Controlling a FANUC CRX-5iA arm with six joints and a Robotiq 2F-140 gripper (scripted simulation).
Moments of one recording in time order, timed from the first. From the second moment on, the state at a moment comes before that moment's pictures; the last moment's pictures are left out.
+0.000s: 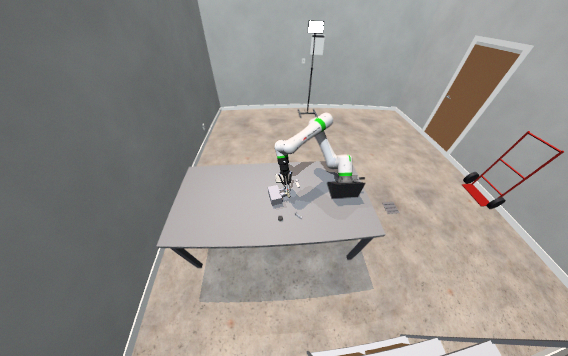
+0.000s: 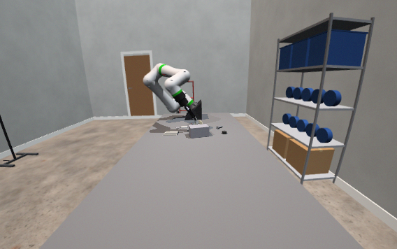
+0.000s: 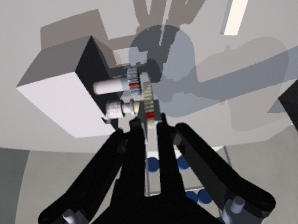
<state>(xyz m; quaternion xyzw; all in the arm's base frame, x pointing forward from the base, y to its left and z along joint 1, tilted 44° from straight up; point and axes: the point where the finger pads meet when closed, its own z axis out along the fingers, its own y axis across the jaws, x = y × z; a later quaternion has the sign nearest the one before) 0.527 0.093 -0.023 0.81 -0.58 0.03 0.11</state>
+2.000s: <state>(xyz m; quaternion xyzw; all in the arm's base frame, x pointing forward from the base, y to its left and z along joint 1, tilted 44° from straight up) 0.541 0.097 -0.025 0.81 -0.58 0.03 0.11</state>
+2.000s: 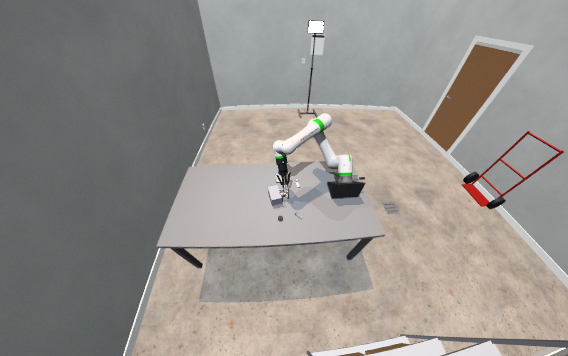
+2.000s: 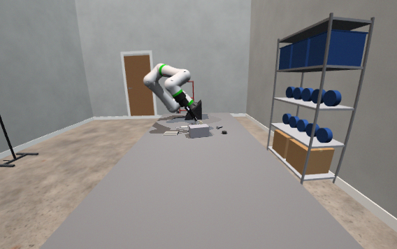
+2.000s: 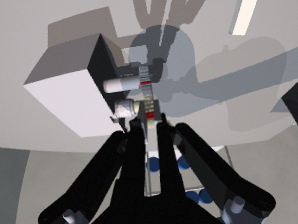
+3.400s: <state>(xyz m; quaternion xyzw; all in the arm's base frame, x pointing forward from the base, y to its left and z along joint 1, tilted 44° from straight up) 0.541 0.097 -0.025 0.81 -0.58 0.03 0.11</state>
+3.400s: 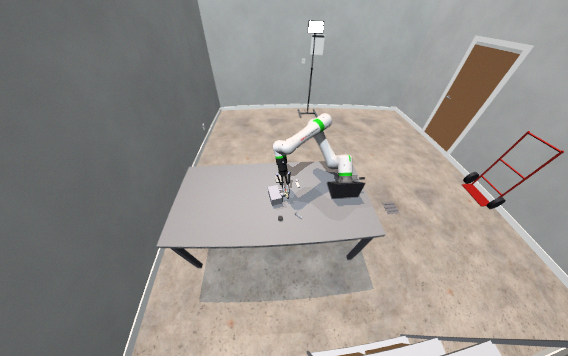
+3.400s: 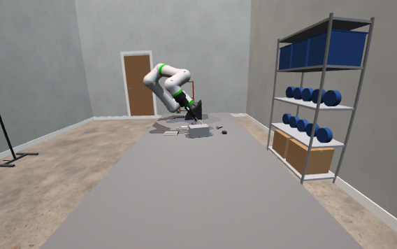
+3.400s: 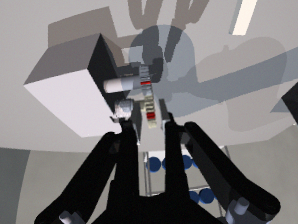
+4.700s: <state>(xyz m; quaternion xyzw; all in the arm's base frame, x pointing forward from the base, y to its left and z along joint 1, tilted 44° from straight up) 0.544 0.105 0.007 0.81 -0.58 0.03 0.11</state>
